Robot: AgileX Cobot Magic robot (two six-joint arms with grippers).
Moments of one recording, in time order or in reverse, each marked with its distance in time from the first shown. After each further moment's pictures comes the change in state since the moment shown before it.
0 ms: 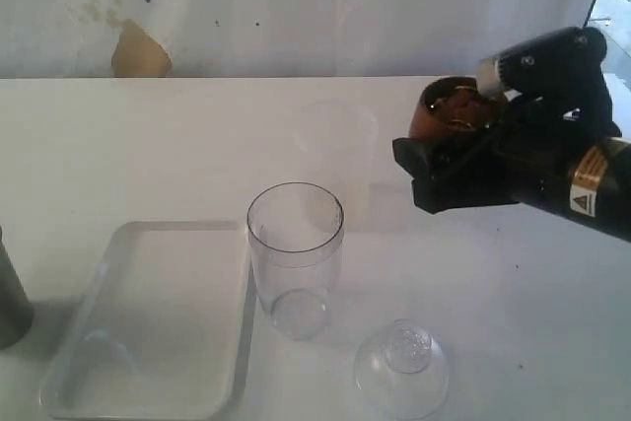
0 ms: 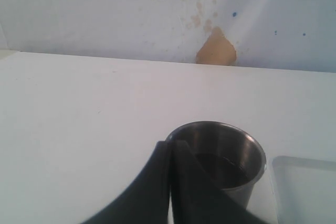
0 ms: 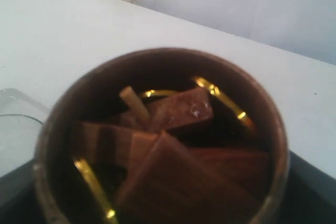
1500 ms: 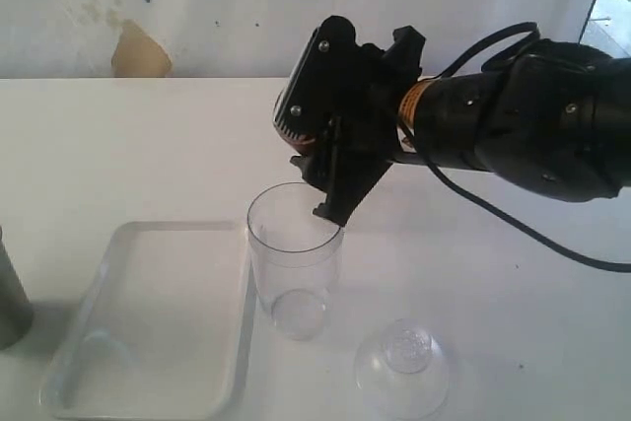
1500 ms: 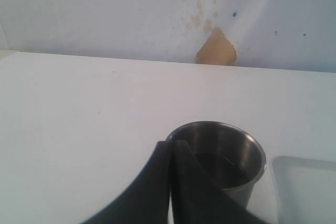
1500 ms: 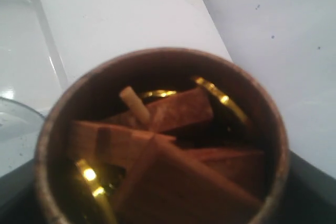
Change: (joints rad) left arm 0.000 0.000 0.000 0.000 0.000 0.000; right arm 0.250 0.288 -0.372 0.002 0.285 -0.646
